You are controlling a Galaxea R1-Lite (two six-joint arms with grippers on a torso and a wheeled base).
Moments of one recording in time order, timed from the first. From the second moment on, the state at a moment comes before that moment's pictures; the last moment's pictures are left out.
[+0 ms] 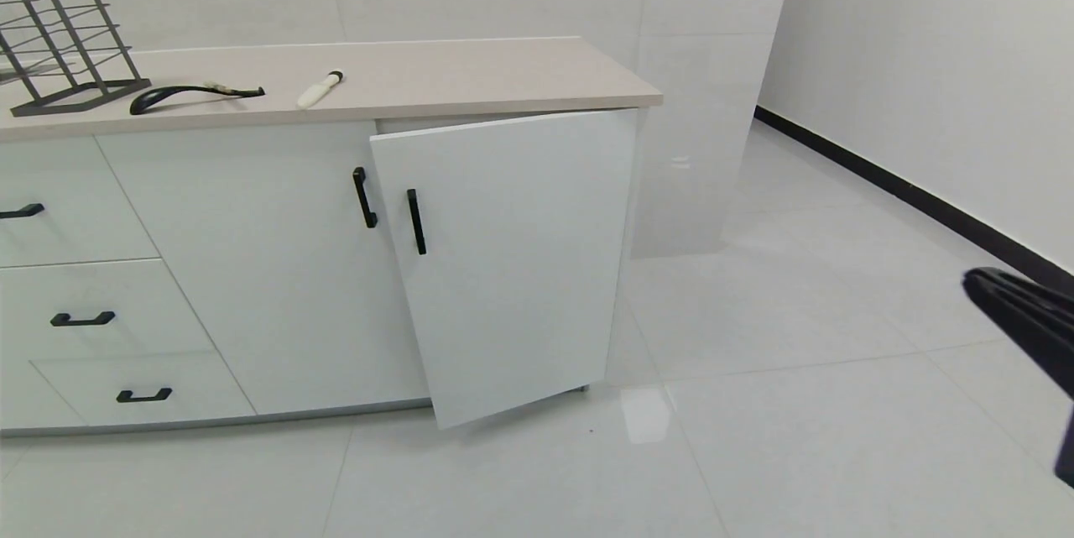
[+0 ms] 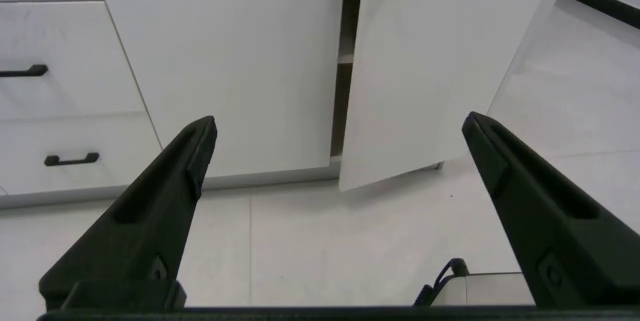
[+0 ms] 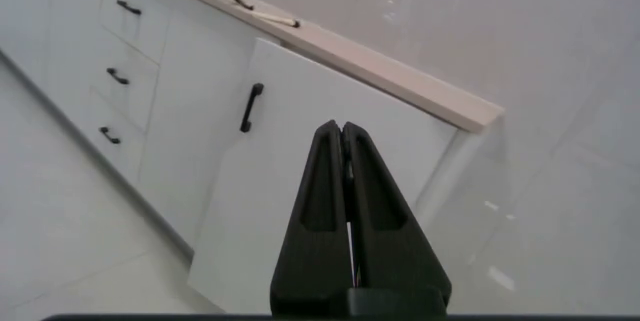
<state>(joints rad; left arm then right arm) 0.00 0.00 0.00 0.00 -0.05 -0.03 0.23 1.14 -0.05 -1.44 0.58 -0.20</state>
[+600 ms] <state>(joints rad) 0.00 0.00 0.00 0.00 -0.05 -0.02 0.05 0.29 -0.01 -0.53 0.57 -0.21</state>
